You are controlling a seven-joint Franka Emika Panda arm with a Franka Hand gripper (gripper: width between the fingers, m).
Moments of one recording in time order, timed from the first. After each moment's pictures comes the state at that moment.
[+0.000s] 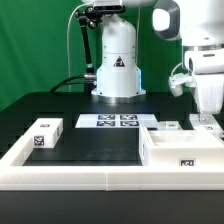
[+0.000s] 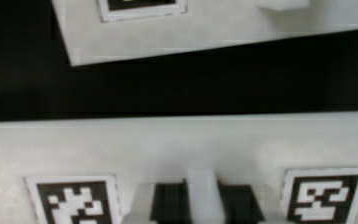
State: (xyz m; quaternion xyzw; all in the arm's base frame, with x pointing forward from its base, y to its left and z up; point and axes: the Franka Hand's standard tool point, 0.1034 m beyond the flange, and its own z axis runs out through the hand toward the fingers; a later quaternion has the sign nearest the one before) arm 0.433 0.159 0.041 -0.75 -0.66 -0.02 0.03
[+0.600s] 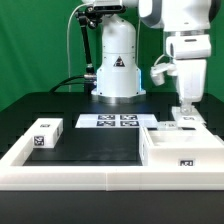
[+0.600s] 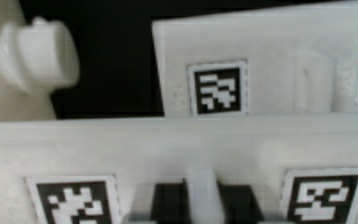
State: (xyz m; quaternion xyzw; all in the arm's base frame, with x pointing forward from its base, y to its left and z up) arm 0.451 0.103 0.059 -0.75 -0.67 -0.01 0.02
